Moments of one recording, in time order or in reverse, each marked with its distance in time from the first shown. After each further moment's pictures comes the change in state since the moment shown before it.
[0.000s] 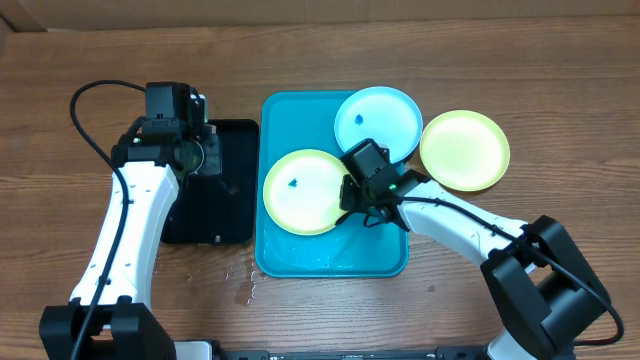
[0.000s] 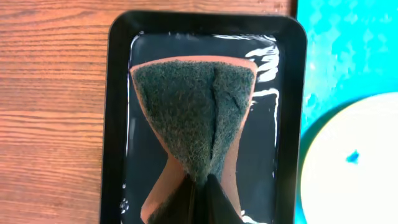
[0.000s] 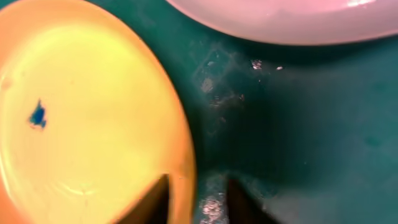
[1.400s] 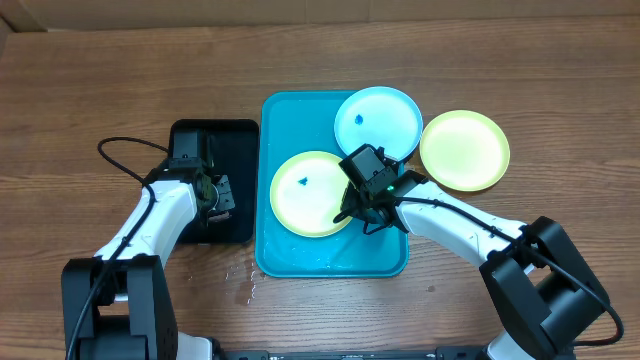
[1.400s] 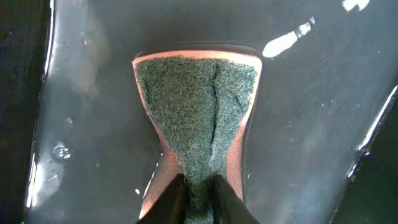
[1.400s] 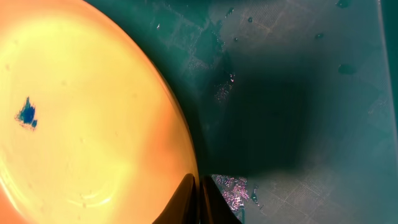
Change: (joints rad) left arm 0.007 0.097 -0.326 0.230 -0.023 -0.246; right arm 0.021 0.000 0.003 -0.077 0.012 0.227
